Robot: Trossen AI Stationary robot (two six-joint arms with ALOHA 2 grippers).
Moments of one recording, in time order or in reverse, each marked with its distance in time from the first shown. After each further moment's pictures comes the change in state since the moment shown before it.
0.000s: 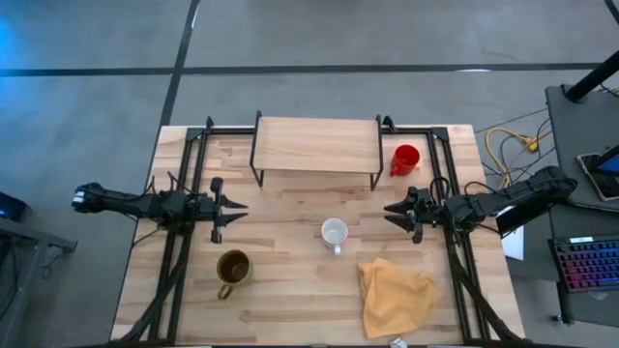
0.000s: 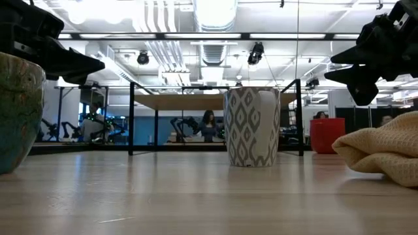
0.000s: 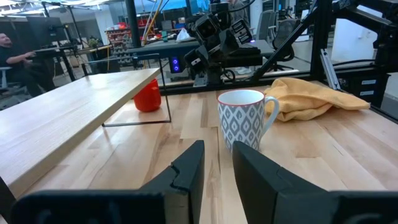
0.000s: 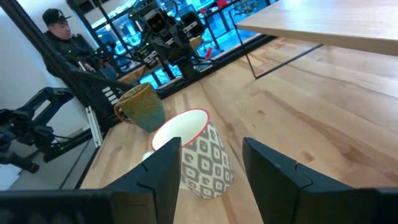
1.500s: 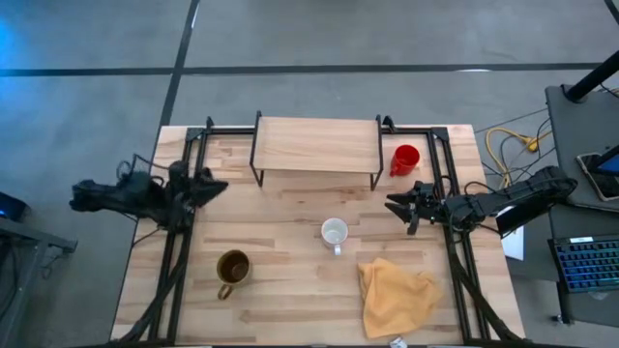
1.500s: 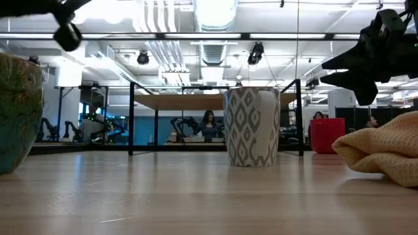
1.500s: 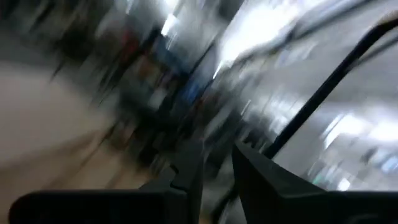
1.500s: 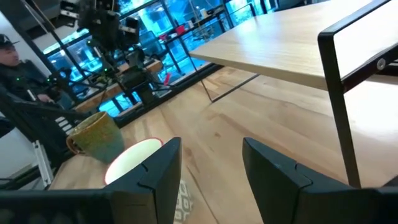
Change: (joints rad) left arm -0.001 0.061 0.371 -0.064 -0.046 -0.784; right arm 0.000 0.000 0.000 0.006 0.211 0.000
